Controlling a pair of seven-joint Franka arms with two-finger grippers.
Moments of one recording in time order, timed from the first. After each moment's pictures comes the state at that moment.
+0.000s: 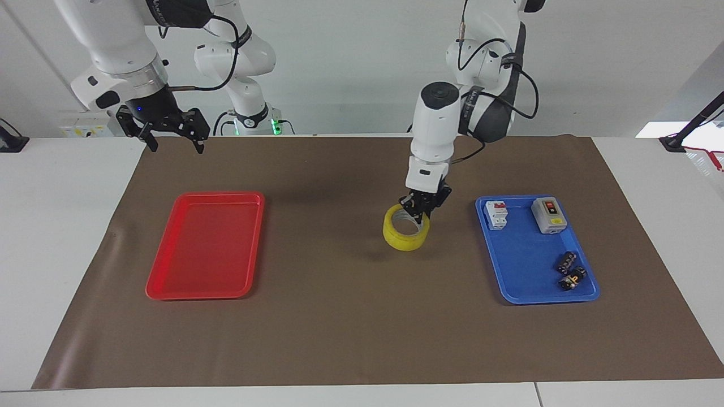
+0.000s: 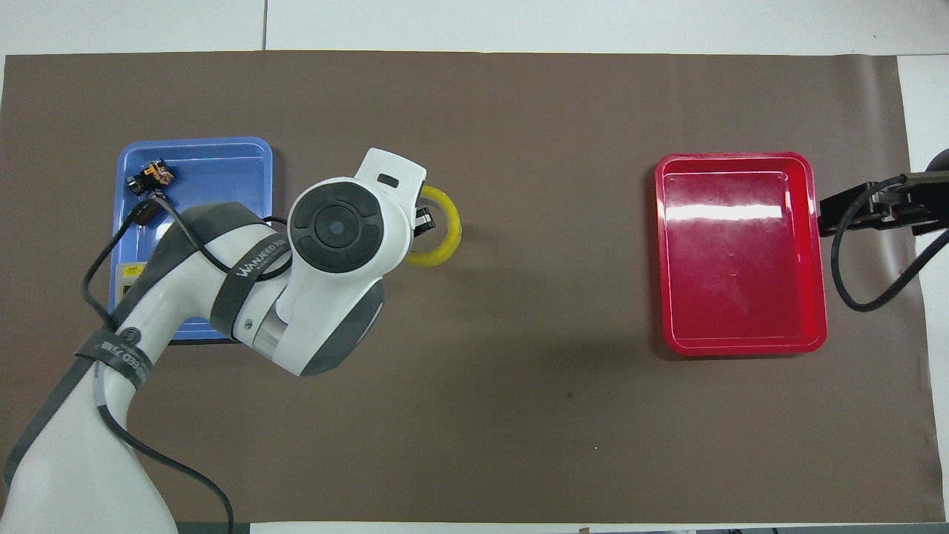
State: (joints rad) left arm -0.58 0.20 -0.06 -1.86 0.17 2.17 -1.05; right arm 0.08 -0.02 -0.05 -1.55 -0.04 1.49 0.03
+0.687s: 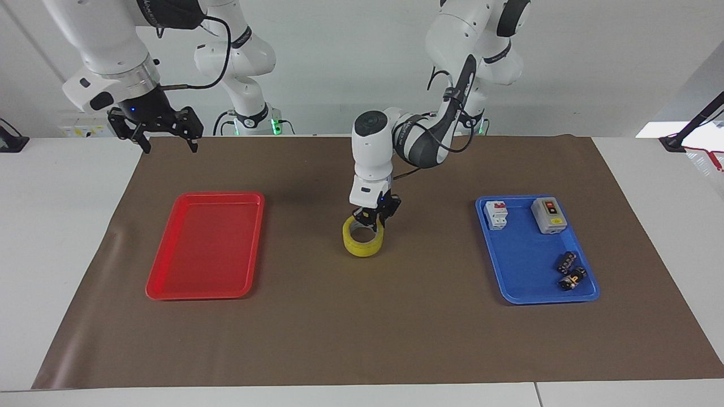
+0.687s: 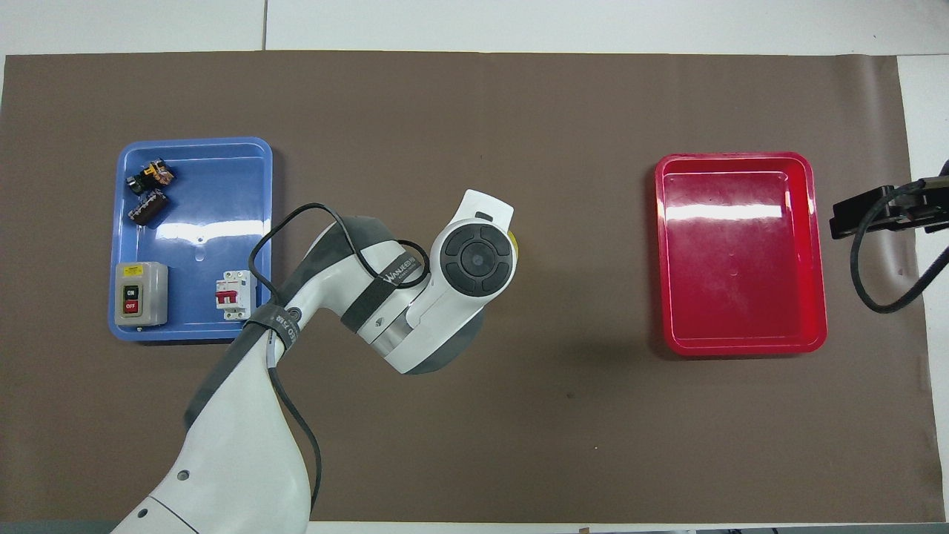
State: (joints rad) left arm -0.70 0.41 -0.06 -1.77 0.20 2.20 -1.18; right arm 0.07 -0.02 -0.06 -1.55 -0.04 1.49 -0.02
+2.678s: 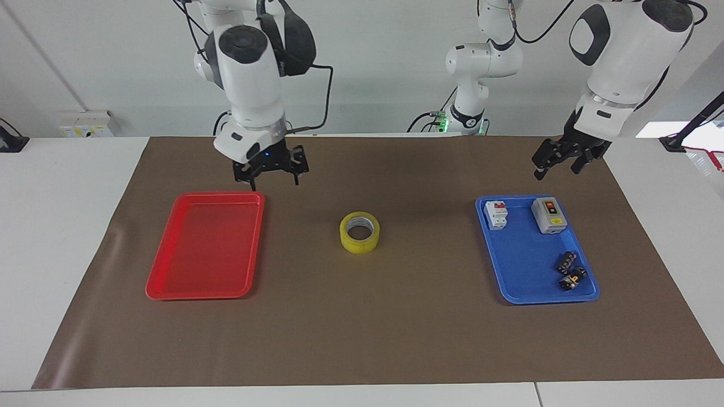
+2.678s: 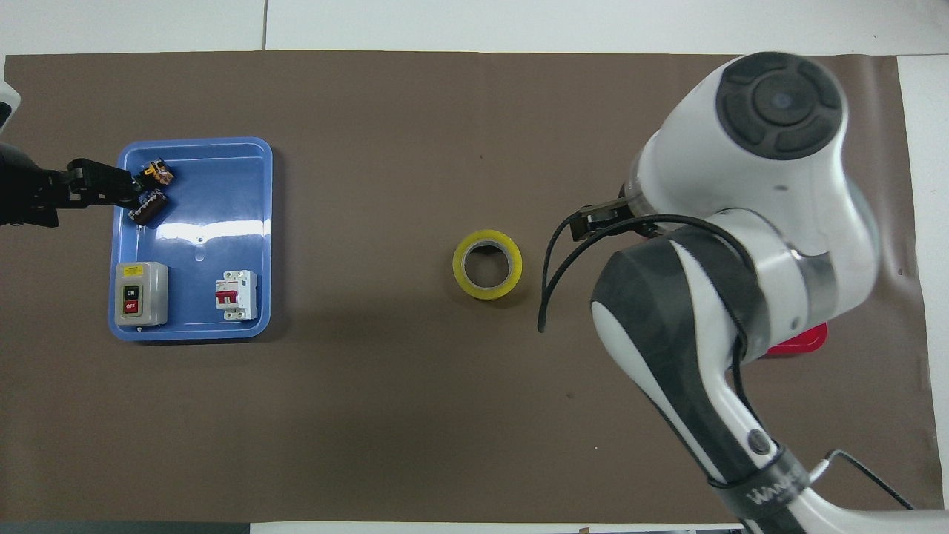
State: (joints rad) left arm -0.05 -0.02 -0.03 -1.65 -0.02 1.69 -0.19; right arm 0.41 0.16 -0.02 -1.68 -0.04 1.84 0.23
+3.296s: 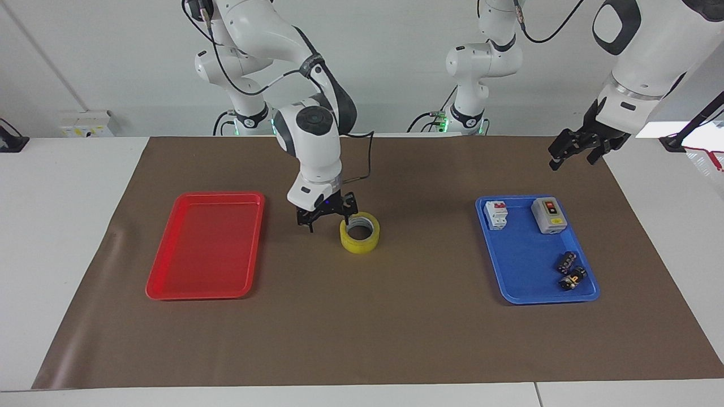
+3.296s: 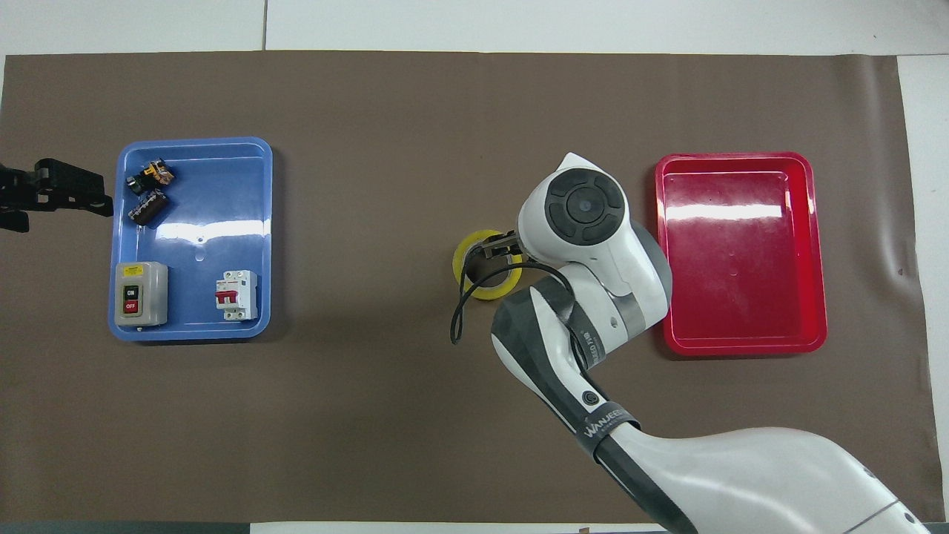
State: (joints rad) left arm -0.02 0.02 -0.03 -1.58 -0.02 1.59 -0.14; right arm 0.53 0.36 -0.02 -1.82 -0.02 2.27 0.32
